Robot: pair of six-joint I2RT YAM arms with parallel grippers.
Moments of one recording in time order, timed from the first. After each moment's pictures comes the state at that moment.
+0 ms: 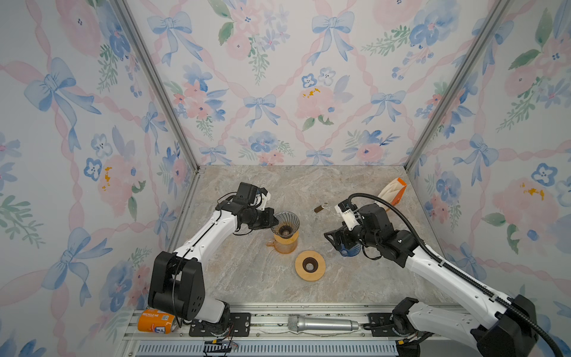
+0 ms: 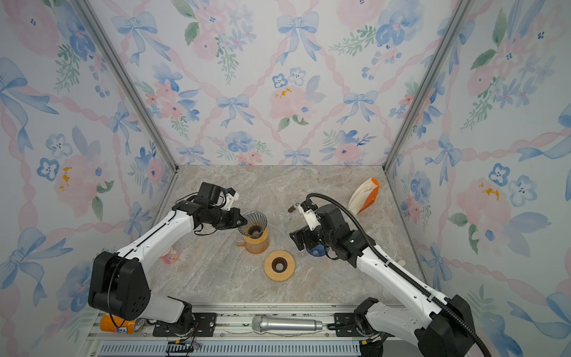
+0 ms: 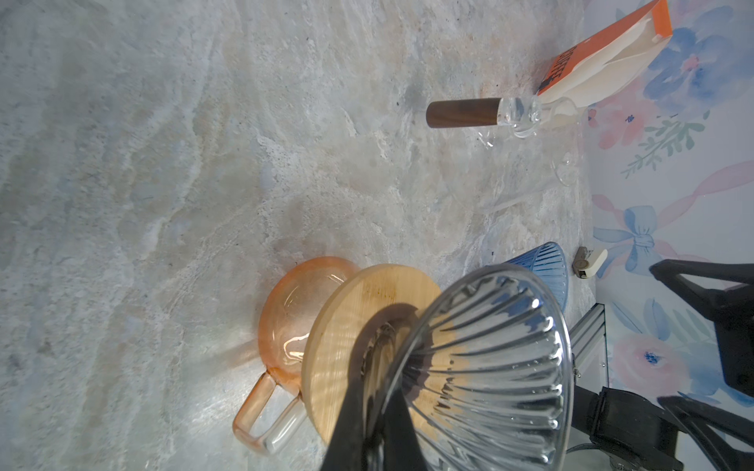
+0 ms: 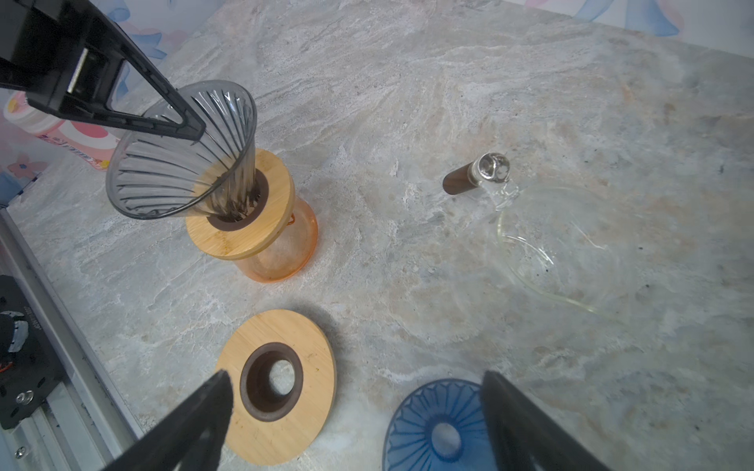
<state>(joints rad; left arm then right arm) -0.31 1.49 1.12 -0.65 0.48 -0.34 0.61 1.10 0.87 -0.46 -0.13 0.10</state>
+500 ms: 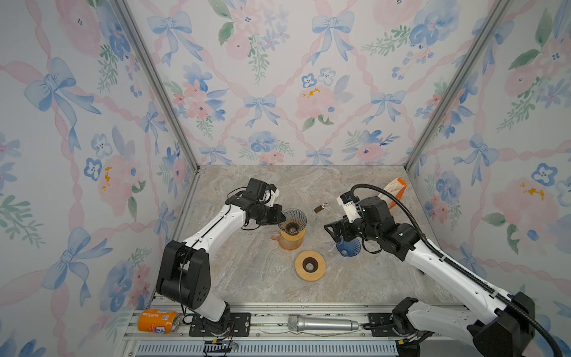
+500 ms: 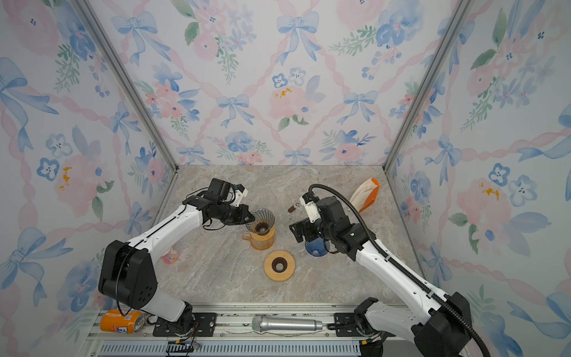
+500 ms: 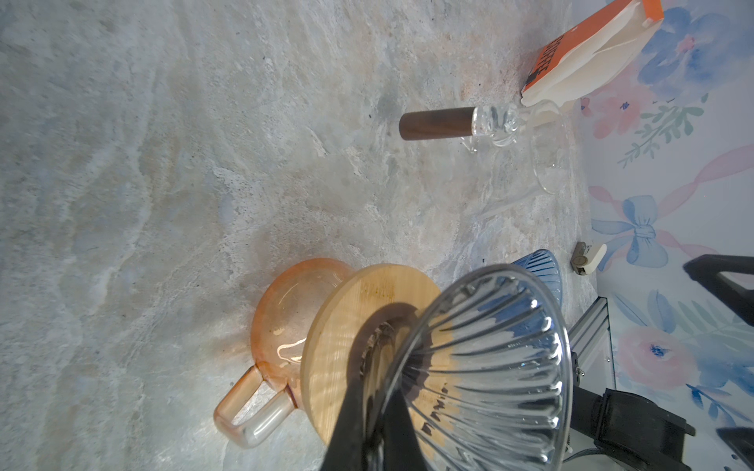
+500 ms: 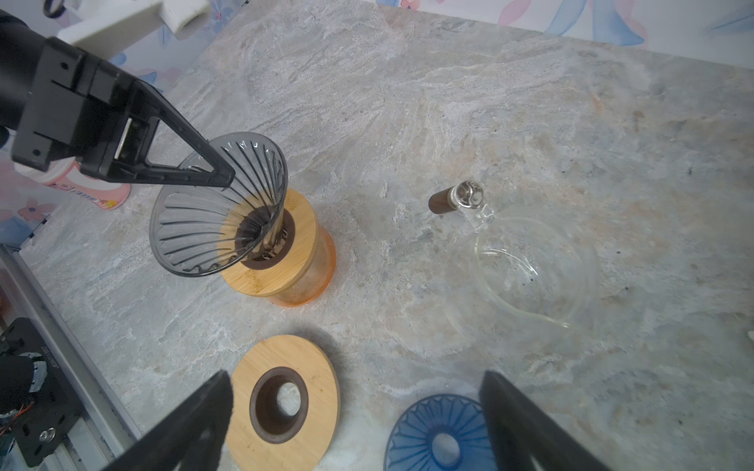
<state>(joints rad) -0.36 1.55 1.18 -0.63 0.46 -0.34 0.60 1.15 0.98 -0.50 -0.12 0.15</state>
